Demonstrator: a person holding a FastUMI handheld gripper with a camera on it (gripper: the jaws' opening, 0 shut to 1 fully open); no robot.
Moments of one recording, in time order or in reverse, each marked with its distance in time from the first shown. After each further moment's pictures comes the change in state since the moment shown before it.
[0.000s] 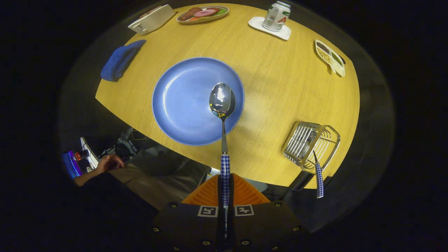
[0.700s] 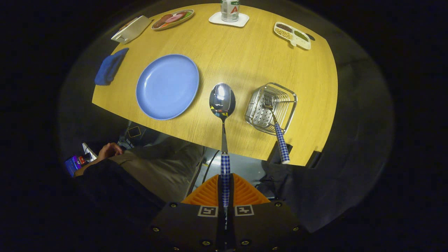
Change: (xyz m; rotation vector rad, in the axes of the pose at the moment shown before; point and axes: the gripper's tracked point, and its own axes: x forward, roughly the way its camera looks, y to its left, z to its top) arm -0.046 -0.076 -0.062 0.124 0.052 -0.012
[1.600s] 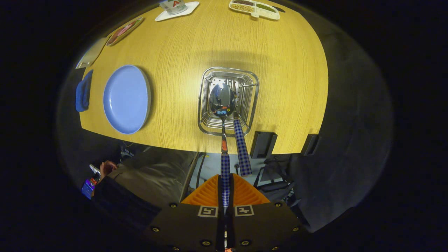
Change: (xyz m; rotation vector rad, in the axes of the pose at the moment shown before) arm 0.034 -0.057 0.013 0.167 0.192 0.008
